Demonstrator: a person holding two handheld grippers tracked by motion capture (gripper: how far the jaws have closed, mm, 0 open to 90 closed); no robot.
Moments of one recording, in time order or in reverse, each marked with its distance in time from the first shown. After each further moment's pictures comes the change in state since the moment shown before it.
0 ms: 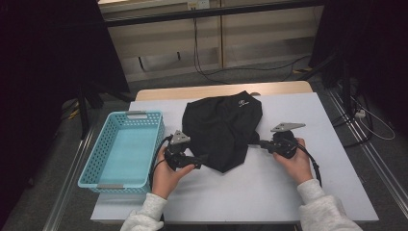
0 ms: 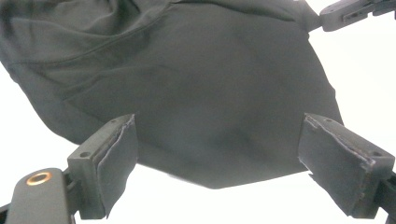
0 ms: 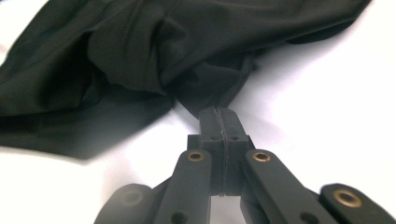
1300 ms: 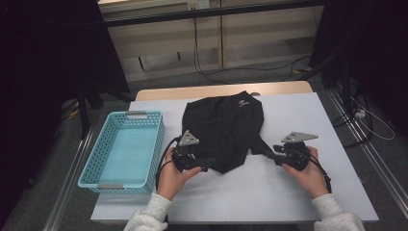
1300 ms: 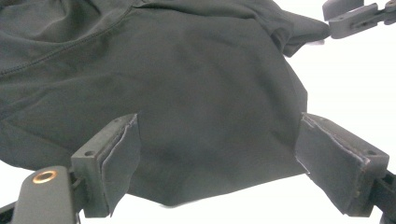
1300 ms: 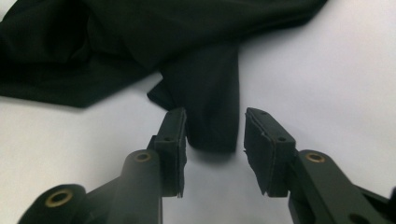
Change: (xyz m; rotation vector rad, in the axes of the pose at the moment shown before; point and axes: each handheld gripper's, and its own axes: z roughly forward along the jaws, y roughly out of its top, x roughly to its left) left arm -0.017 0.004 0.010 0.028 -0.060 0.032; right arm 0.004 -0.026 -0.026 -0.007 -0.067 -0.042
